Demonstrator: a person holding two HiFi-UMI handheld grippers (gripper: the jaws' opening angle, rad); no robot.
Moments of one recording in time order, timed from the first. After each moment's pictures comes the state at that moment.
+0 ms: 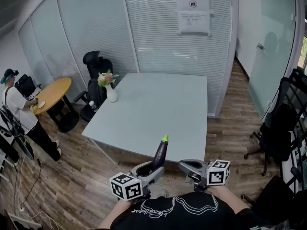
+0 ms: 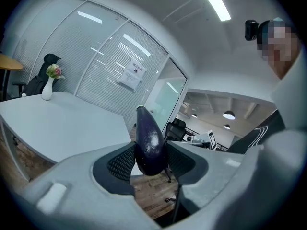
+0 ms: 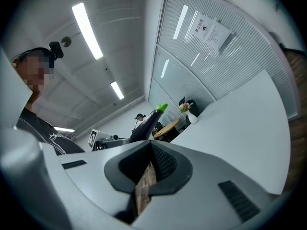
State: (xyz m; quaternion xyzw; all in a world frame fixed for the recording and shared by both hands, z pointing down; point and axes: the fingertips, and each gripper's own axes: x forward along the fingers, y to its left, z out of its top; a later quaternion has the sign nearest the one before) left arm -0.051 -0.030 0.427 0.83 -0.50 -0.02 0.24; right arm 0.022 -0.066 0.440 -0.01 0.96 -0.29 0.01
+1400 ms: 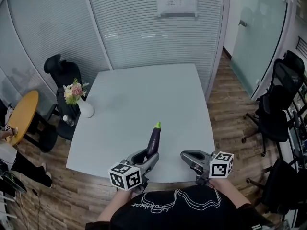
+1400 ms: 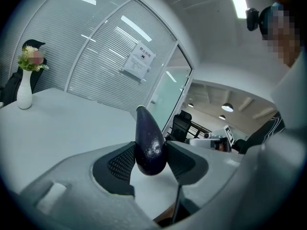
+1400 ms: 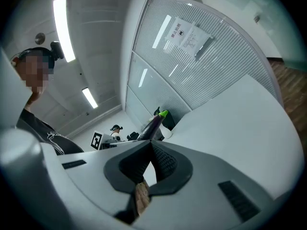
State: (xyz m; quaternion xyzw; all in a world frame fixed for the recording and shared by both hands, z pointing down) left arm -0.200 -0.290 0.476 0.86 -0.44 0.04 0.26; right arm -0.087 -0.288 0.472 -0.16 0.93 -0.33 0.03
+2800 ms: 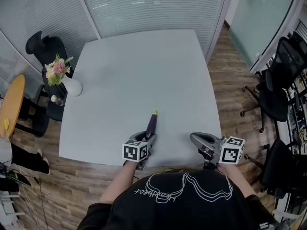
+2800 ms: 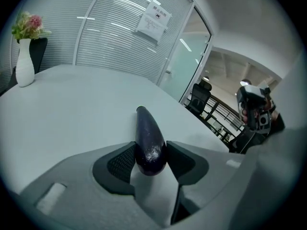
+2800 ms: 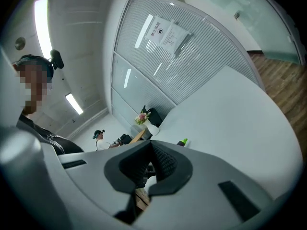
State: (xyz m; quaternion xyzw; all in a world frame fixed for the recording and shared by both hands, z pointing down) left arm -0.242 -0.346 0.682 0.80 -0.46 0.21 0.33; right arm -0.079 -0.318 0.523 -0.21 0.89 -0.40 0.02
